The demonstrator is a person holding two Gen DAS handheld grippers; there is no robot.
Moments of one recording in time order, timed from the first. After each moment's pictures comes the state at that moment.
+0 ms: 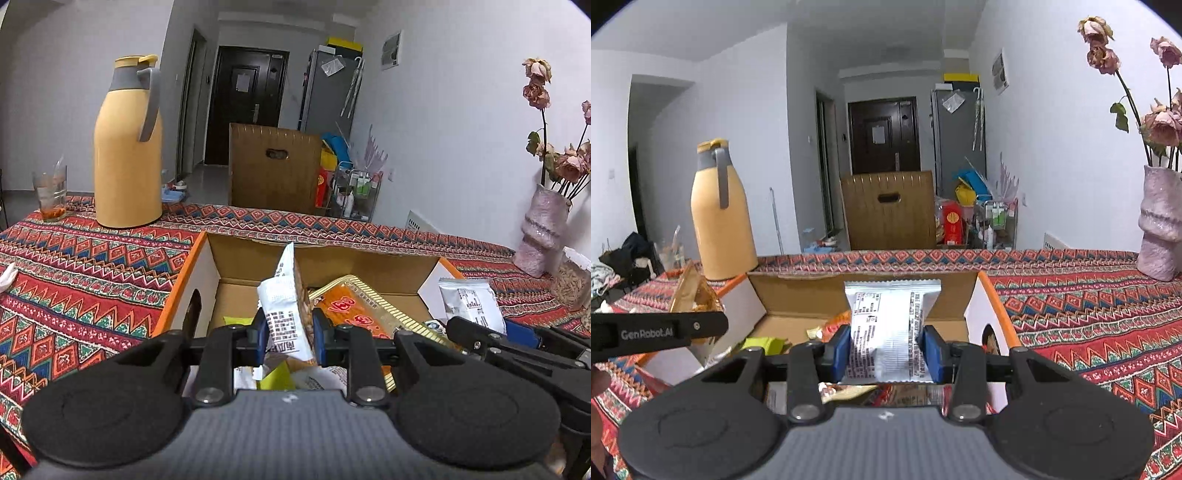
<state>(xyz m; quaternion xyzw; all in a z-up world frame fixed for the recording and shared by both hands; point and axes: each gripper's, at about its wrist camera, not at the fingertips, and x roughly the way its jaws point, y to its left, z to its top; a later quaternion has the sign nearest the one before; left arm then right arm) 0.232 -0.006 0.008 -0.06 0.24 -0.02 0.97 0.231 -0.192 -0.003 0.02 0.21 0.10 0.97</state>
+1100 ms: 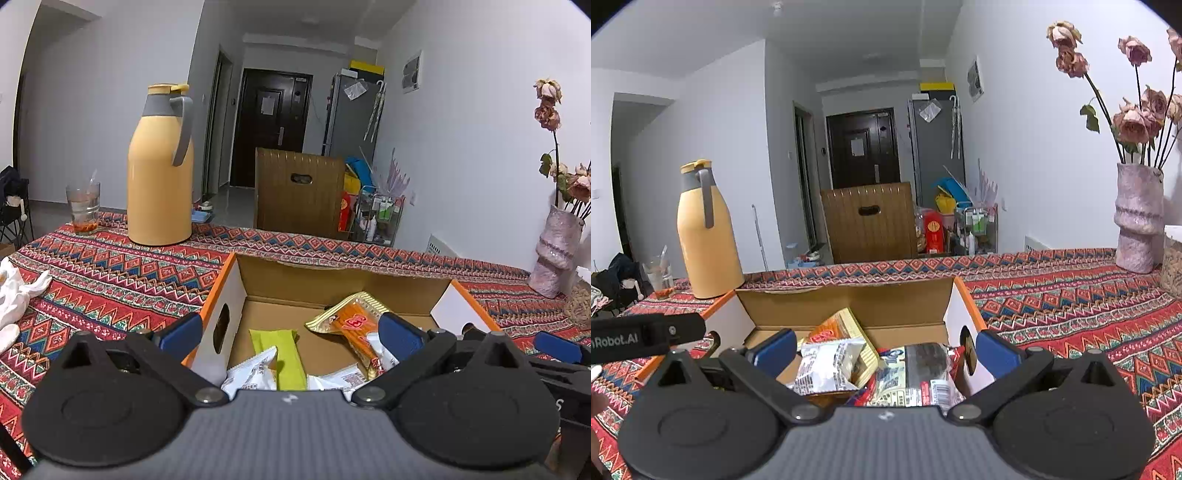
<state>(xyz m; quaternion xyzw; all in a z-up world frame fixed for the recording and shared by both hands) 0.204 -0.009 0.024 -0.07 0.20 0.03 0.98 0.215 -0.202 0.007 0.04 0.19 0.07 0.98</state>
